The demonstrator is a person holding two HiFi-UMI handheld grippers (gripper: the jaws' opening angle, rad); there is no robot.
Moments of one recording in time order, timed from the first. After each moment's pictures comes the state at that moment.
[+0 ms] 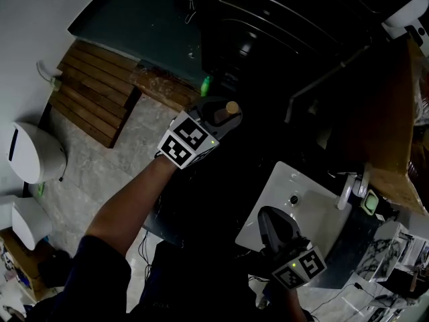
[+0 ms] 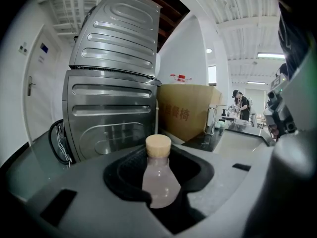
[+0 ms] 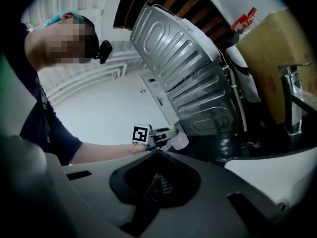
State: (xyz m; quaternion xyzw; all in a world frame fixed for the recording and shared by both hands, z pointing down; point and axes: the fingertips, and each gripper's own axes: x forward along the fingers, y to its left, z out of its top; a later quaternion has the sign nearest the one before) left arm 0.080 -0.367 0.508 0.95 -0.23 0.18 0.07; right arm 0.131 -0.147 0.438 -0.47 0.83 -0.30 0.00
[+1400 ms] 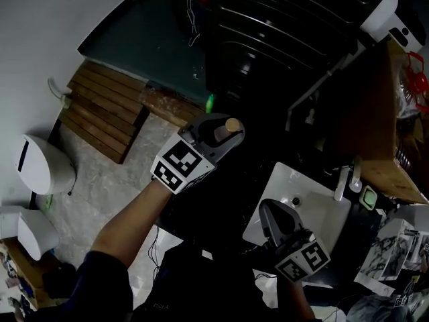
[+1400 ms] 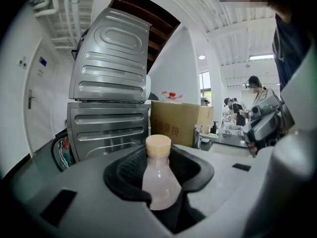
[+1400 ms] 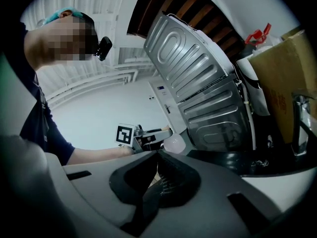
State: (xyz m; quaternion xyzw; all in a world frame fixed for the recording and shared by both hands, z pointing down) left arm 0.060 -0.300 0.393 0.96 -0.23 0.14 0.03; right arm 0.109 -0.137 0.375 -0.45 0.86 -0.24 0.03
